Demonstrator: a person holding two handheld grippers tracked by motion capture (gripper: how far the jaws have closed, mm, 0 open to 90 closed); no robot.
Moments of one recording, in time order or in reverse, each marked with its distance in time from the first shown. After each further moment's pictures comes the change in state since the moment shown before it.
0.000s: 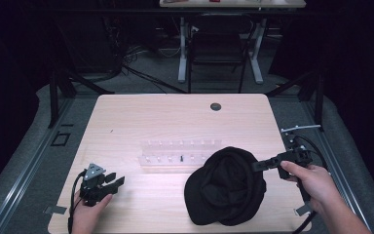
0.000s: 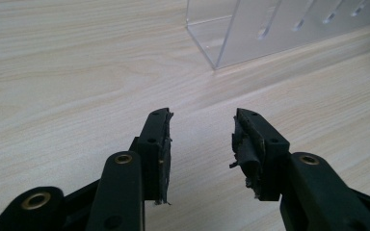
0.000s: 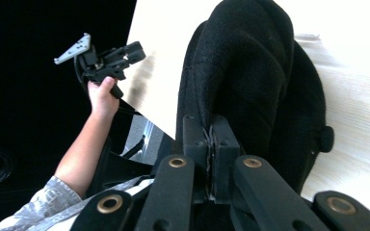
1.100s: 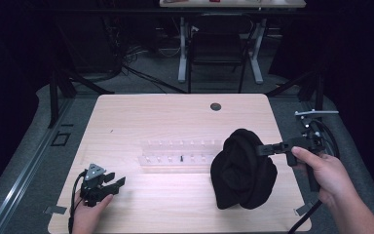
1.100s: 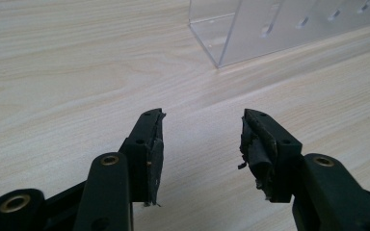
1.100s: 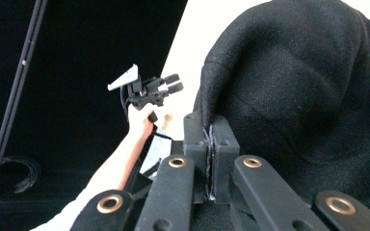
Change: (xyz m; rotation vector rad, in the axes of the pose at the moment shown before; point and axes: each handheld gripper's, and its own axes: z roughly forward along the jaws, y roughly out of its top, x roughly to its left) left arm 0.000 -0.001 0.001 0.003 0.014 0.005; right arm 0.038 0.011 -0.036 -0.122 0.083 -0.052
